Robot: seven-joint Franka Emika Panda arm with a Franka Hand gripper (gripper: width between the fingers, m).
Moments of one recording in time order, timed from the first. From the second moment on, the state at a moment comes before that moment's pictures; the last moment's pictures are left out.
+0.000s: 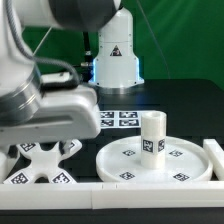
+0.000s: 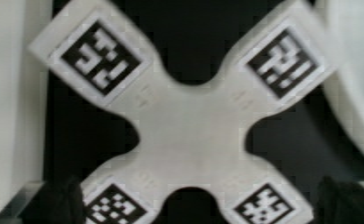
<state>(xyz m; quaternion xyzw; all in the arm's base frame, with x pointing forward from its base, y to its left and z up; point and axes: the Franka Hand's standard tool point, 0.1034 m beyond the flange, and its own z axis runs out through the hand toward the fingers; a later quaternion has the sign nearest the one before) 0.627 -0.154 0.054 -0.97 0.03 0.25 0.05</state>
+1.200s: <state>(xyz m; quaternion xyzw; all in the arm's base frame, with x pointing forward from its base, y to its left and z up) 0.622 -0.148 0.027 -0.97 0.06 0.24 0.04</state>
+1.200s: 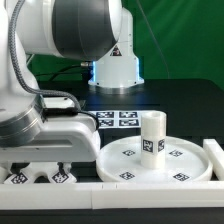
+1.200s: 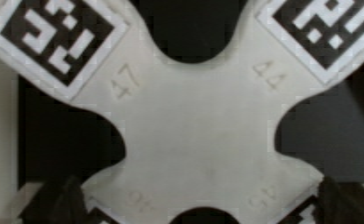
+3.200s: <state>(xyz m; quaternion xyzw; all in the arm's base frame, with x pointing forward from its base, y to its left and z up) 0.611 -0.146 0.029 -0.96 0.05 0.27 0.04</state>
